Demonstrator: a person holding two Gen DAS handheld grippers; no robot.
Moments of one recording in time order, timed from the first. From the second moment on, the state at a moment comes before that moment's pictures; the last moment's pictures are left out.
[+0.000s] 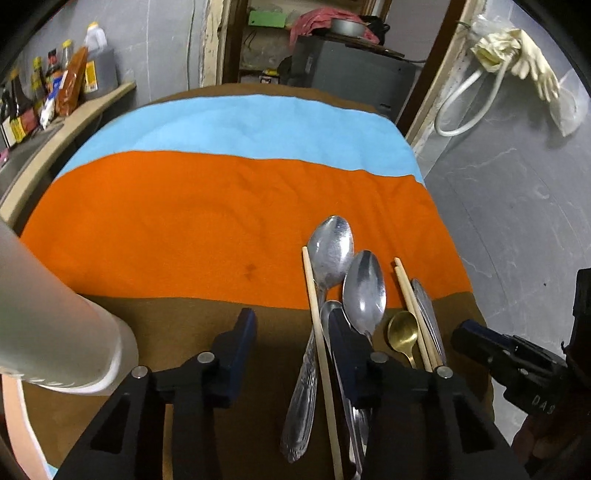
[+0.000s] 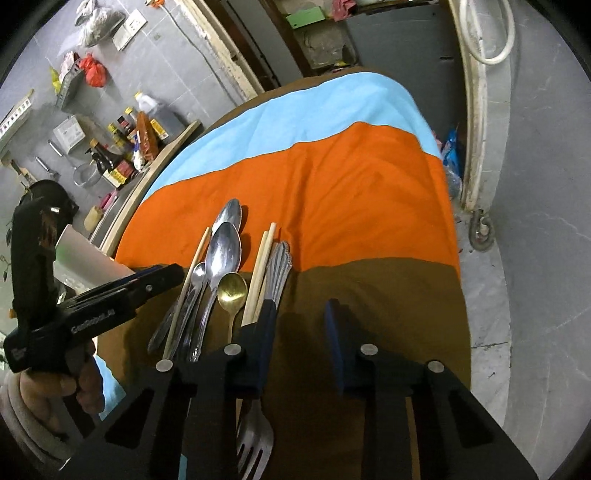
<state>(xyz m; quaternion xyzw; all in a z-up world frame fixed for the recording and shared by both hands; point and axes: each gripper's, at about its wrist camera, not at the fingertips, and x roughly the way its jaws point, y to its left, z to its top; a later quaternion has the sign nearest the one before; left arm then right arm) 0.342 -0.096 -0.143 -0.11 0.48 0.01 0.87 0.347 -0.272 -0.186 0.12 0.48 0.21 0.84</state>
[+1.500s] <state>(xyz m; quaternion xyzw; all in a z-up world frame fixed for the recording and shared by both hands) 0.365 -0.076 -0.142 -0.21 0.51 -0.04 0.84 0.376 -0.252 -0.191 0.17 0.52 0.28 0.79</state>
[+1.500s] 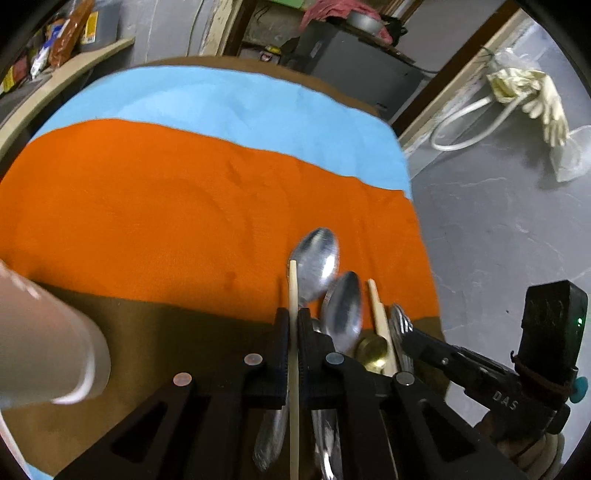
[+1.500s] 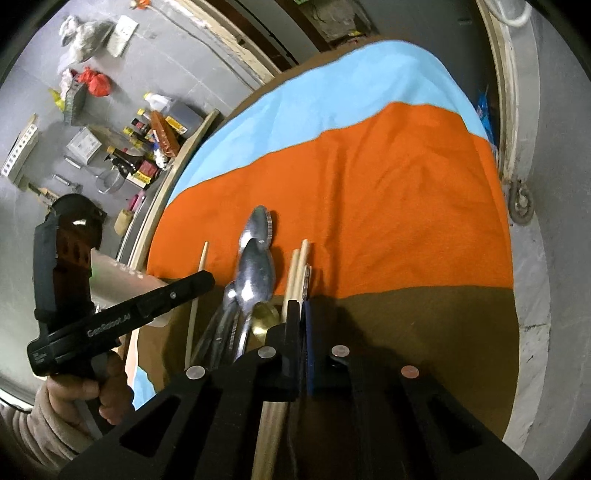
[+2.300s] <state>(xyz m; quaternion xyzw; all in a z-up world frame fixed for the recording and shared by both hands) 0.262 -0.058 -0.062 -0.19 0.41 -0.16 0.88 0.256 -0.257 -0.054 0.09 0.34 0.11 0.93</state>
